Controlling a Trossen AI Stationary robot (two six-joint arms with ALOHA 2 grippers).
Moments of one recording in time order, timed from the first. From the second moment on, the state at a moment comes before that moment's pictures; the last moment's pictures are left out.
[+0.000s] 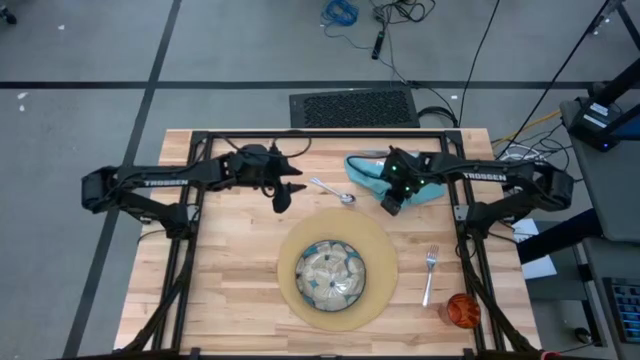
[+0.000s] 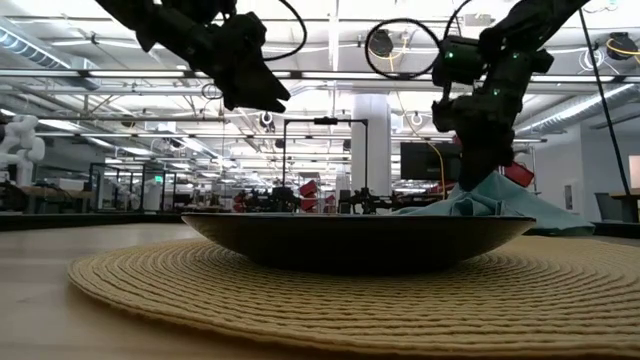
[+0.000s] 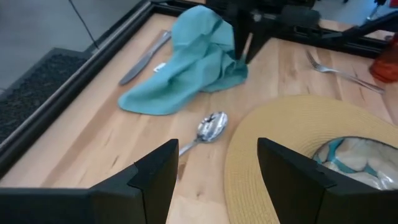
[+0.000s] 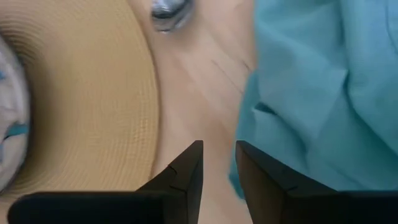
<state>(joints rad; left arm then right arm) 0.30 1.26 0.80 -0.04 0.12 -0.04 -0.43 1.31 0.77 -0.63 -0.17 0.24</state>
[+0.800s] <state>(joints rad) 0.28 1.26 0.80 -0.05 0.18 -0.04 -0.52 1.37 0.77 -0.62 -0.32 0.25</state>
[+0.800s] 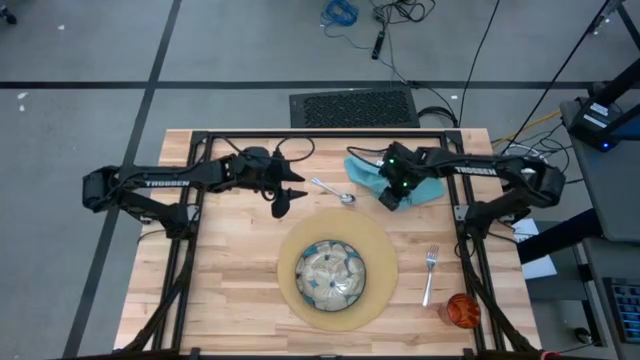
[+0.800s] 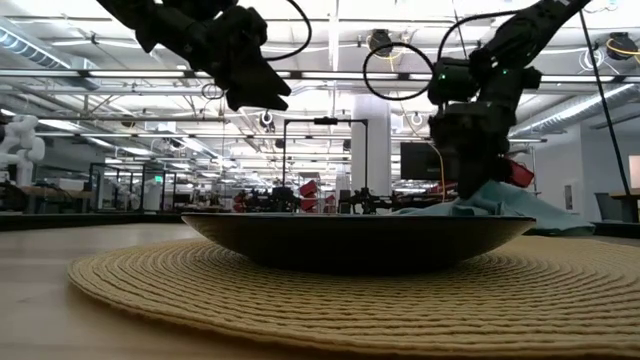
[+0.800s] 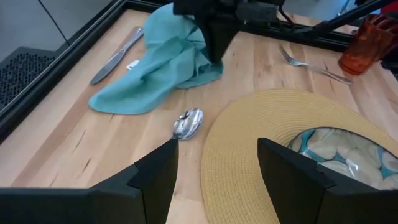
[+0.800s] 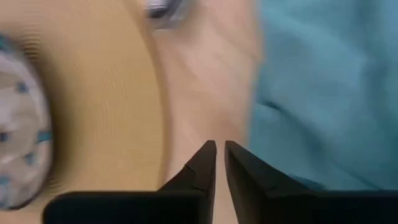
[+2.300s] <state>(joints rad) 0.28 1.26 0.80 -0.07 0.18 -0.02 -0.13 1.67 0.96 -0.82 0.44 0.36</state>
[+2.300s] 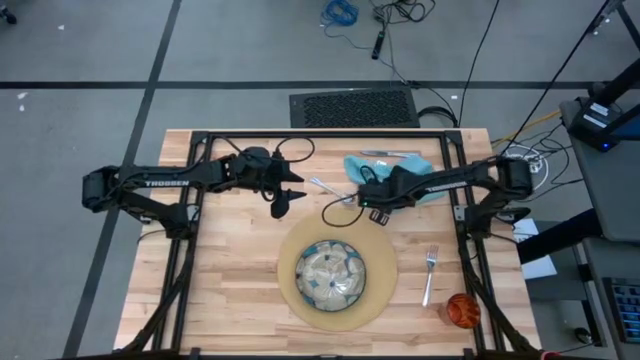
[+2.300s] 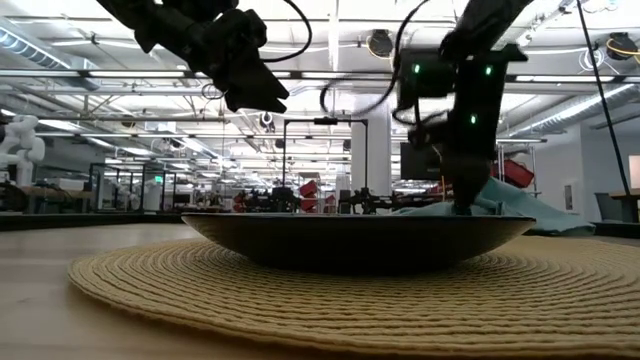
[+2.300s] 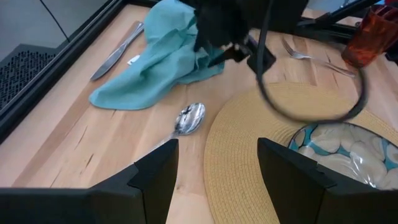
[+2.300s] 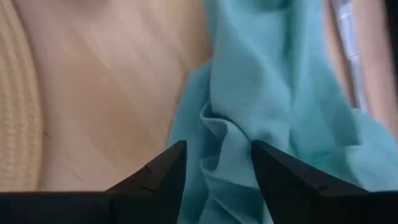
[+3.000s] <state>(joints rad) 0.28 1.26 0.80 -0.10 0.18 -0.04 -0.08 1.83 1.19 -0.86 0.45 0.42</state>
